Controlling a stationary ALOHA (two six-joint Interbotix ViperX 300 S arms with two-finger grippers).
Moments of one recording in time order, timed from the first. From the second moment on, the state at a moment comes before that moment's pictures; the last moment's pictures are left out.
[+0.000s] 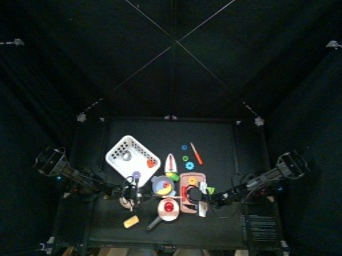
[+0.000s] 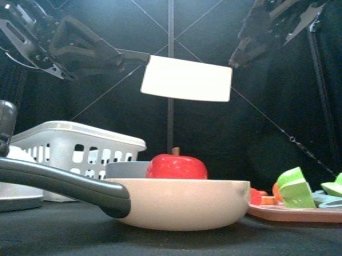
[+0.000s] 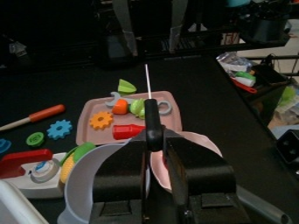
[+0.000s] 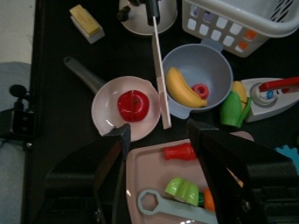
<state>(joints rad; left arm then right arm) -0.46 -0.21 1.03 -0.66 -0.76 0.54 0.42 -0.26 0.65 -0.88 0.50 1.18</state>
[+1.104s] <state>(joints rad) -0.46 -0.19 1.03 -0.62 -0.76 0.54 0.38 -0.15 0.59 -0.86 0.52 1.17</state>
